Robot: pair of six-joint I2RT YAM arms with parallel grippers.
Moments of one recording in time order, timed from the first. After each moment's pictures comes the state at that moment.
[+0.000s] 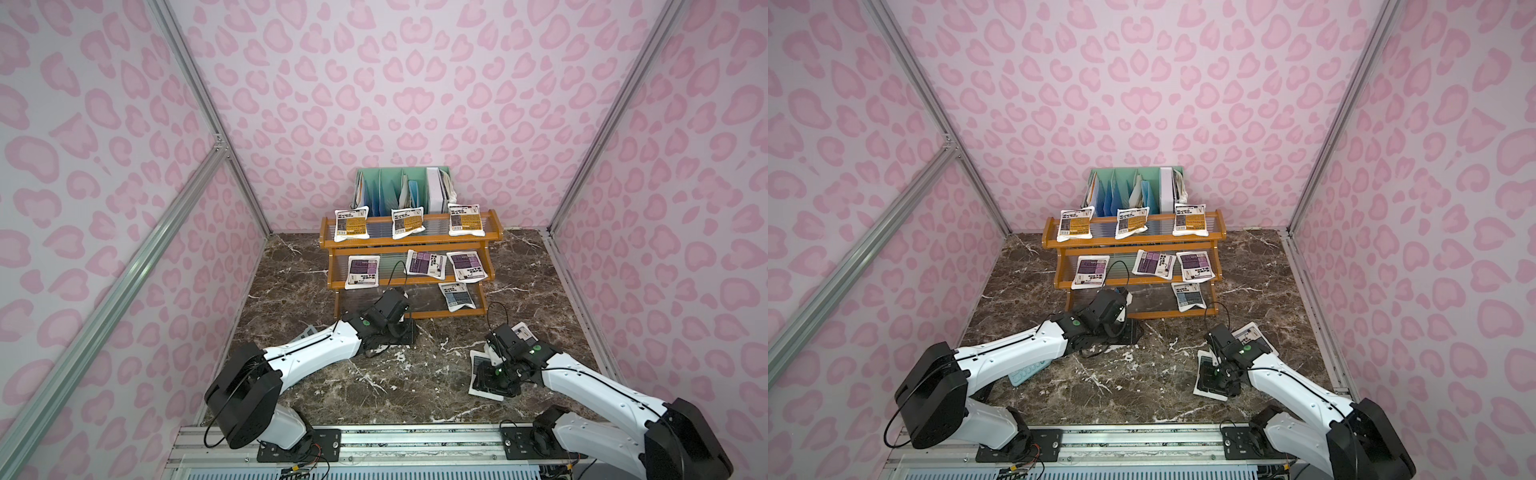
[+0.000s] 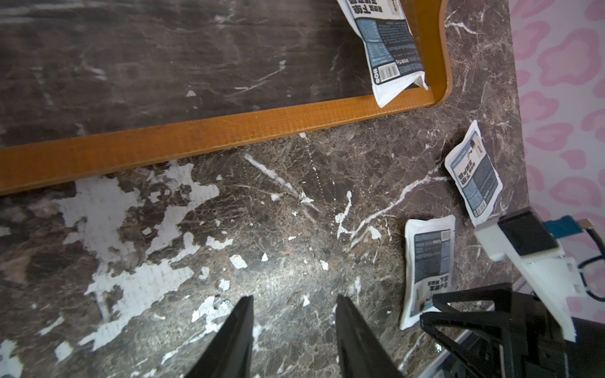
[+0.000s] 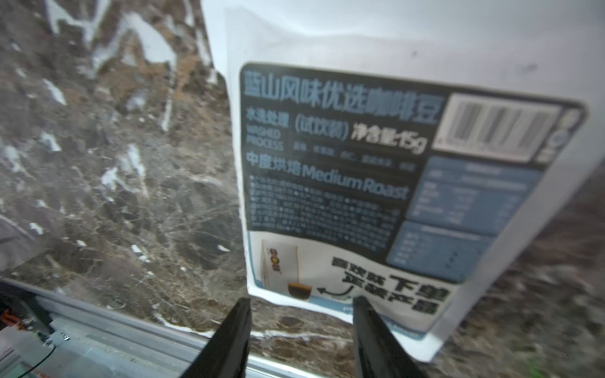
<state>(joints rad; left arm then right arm) -0.80 1.48 0.93 -0.34 0.09 -0.73 0.62 1.12 0.50 -0.72 -0.29 0.69</state>
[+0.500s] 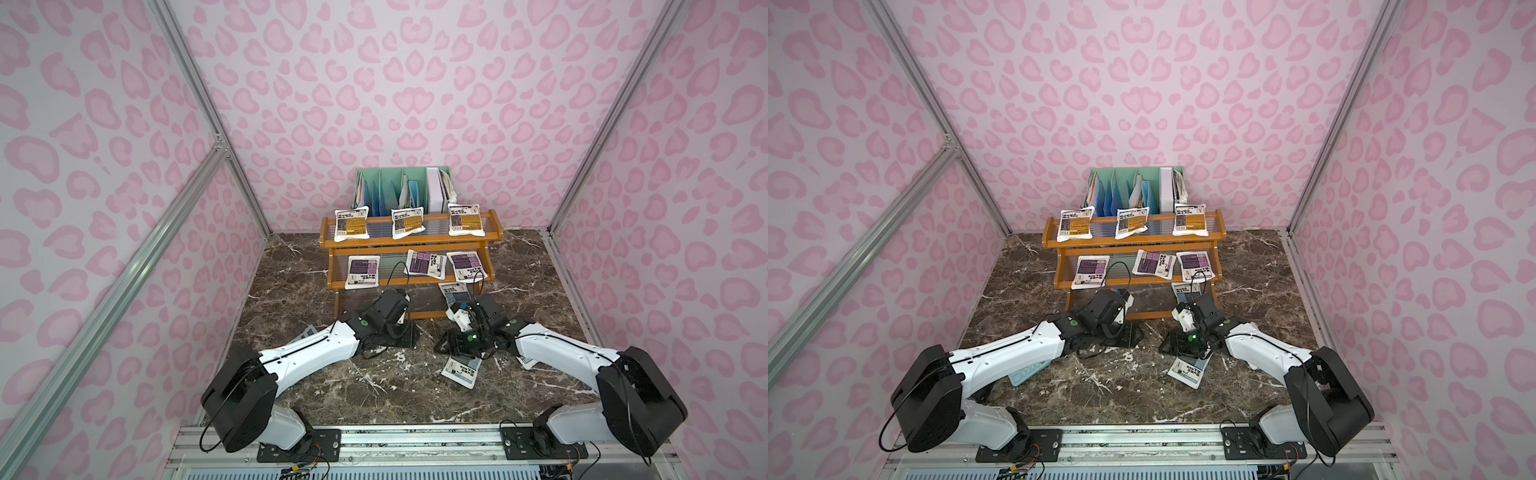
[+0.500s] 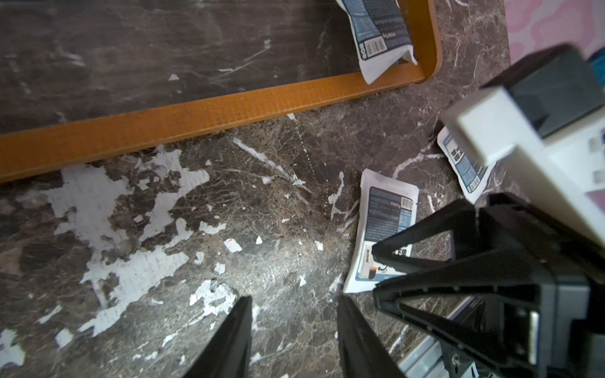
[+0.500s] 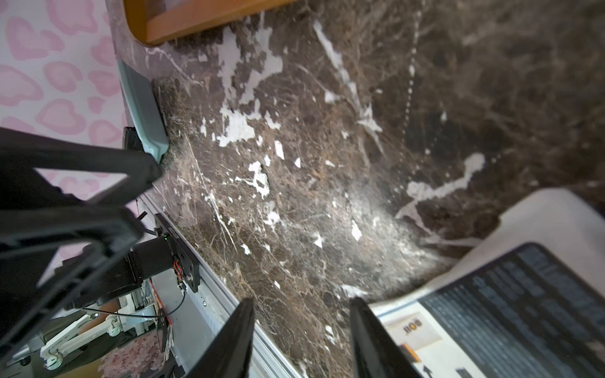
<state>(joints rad) -0.81 1.46 0.94 -0.40 0.15 -0.67 0.59 1.39 0.72 -0.34 -0.56 0.58</state>
